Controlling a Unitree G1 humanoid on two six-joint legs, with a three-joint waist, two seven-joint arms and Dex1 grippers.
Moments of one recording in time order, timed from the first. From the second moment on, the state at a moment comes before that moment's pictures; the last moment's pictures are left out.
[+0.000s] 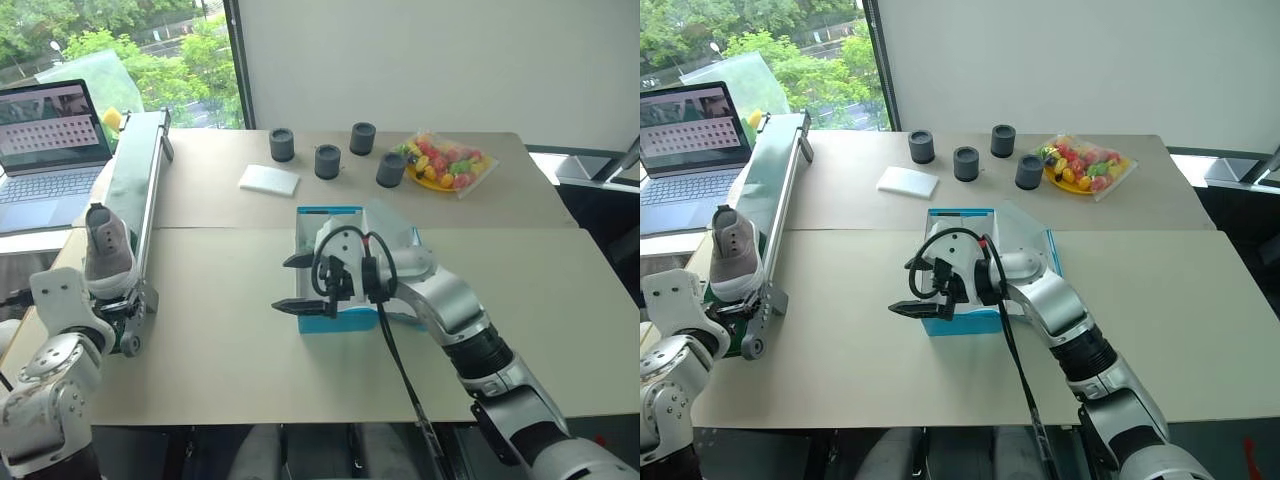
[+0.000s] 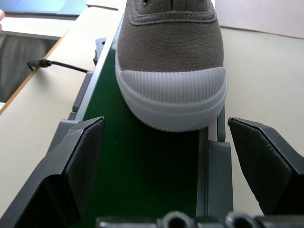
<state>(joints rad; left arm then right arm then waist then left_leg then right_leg) -0.03 0.41 0.60 -0.43 -0.37 1.00 -0.02 -0.67 -0.32 0.37 -0.09 0.29 0.55 0.94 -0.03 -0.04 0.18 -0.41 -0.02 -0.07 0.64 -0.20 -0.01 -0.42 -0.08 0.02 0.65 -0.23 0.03</state>
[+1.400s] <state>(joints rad) -0.07 0.24 0.06 -0.61 -0.30 0.70 -0.12 -0.99 0.02 -0.30 0.40 0.74 1.27 0.44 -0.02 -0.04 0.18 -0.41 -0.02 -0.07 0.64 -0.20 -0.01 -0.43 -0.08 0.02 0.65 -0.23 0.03</state>
